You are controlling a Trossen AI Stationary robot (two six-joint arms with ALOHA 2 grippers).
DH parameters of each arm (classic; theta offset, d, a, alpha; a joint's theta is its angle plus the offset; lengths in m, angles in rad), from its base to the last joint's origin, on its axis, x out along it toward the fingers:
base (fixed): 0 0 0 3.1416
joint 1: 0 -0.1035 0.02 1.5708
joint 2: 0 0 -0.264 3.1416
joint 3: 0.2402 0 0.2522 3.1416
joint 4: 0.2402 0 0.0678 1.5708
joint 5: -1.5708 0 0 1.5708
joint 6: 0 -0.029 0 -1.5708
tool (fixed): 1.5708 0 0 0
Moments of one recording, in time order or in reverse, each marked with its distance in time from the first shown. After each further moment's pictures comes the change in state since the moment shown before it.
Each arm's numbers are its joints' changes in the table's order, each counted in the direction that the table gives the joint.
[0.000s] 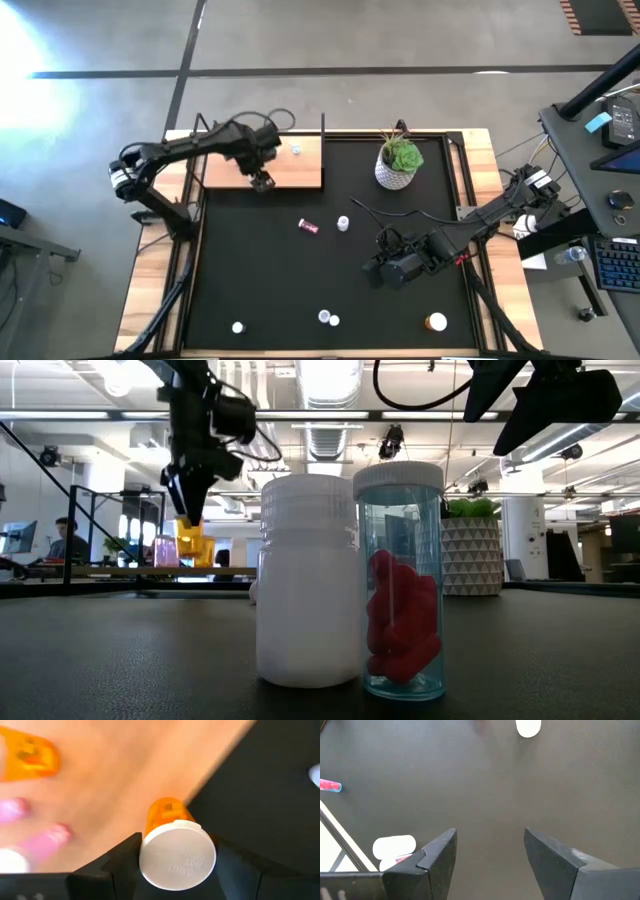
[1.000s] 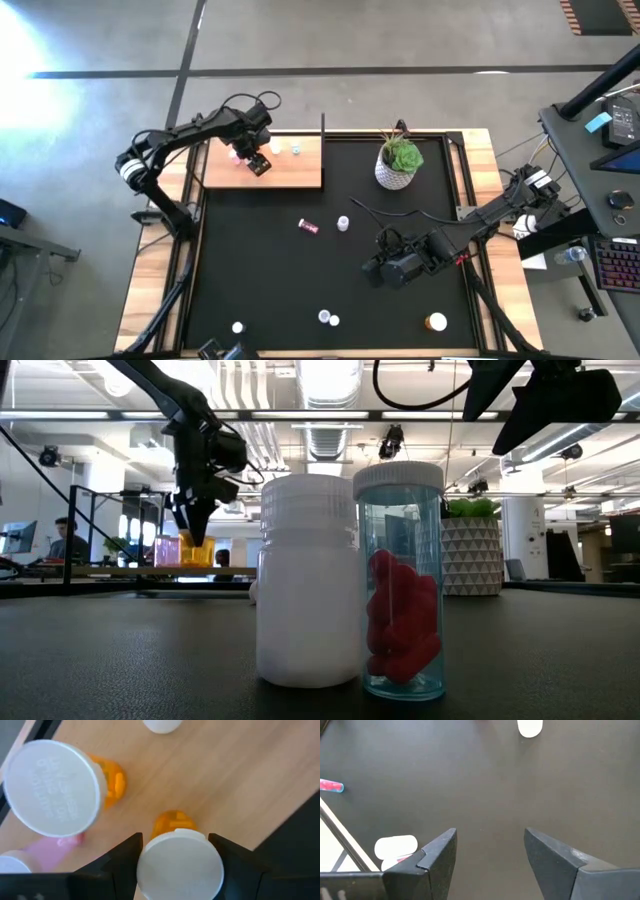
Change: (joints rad) left arm -0.240 0.092 -0.006 -0.126 -0.012 -0.191; right arm 0.000 0.000 0.000 -0.007 0.000 0.000
